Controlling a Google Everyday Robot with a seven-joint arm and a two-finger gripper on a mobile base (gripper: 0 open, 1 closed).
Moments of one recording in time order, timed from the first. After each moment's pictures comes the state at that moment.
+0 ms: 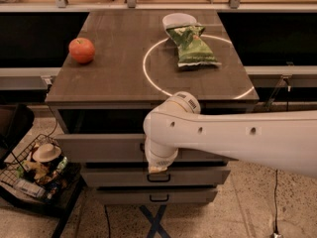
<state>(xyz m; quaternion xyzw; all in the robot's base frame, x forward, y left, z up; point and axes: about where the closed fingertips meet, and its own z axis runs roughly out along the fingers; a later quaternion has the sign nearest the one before) 0.470 0.013 0.635 -0.76 0.64 0.01 0.11</state>
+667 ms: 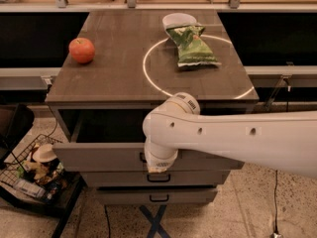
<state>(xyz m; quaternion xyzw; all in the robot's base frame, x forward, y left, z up) 0.469 0.013 0.636 -0.76 0.64 0.01 0.11</state>
